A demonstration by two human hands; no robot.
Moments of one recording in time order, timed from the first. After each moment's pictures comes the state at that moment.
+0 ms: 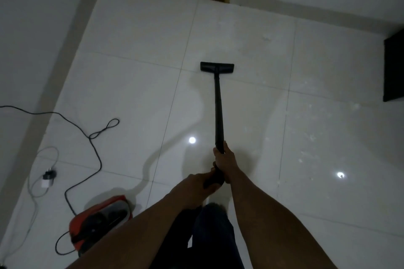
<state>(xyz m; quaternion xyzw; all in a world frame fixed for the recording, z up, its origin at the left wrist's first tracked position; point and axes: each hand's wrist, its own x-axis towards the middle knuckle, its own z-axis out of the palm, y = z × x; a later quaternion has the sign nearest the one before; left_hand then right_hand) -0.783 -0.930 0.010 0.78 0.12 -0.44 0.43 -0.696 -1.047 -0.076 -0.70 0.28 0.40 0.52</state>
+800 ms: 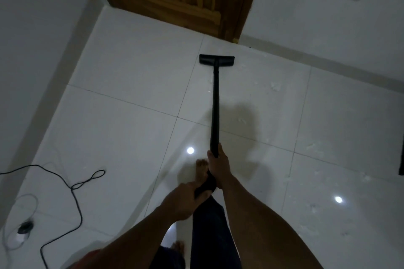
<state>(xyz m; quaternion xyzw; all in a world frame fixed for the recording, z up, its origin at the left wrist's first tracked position) -0.429 -0.824 -0.028 0.78 0.16 -0.38 0.47 -0.320 -0.929 -0.105 -0.74 0.23 0.41 0.48</state>
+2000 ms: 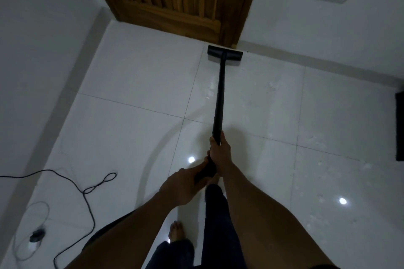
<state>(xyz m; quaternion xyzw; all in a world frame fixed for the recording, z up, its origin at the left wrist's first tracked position) -0.475 -0.767 0.017 0.86 0.08 -0.32 0.38 -0.366 -0.881 -0.077 -0.69 0.26 0.33 0.59</state>
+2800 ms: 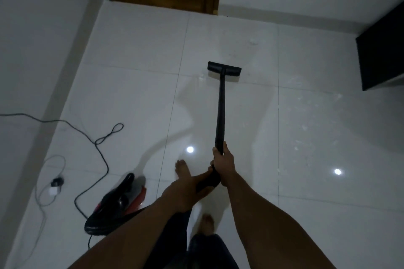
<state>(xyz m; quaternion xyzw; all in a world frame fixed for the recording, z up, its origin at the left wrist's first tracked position) -0.885 -0.889 0.007 0.88 0.00 -0.37 0.29 -0.786 -1.023 -0.048 -0.69 0.31 0.31 0.58</state>
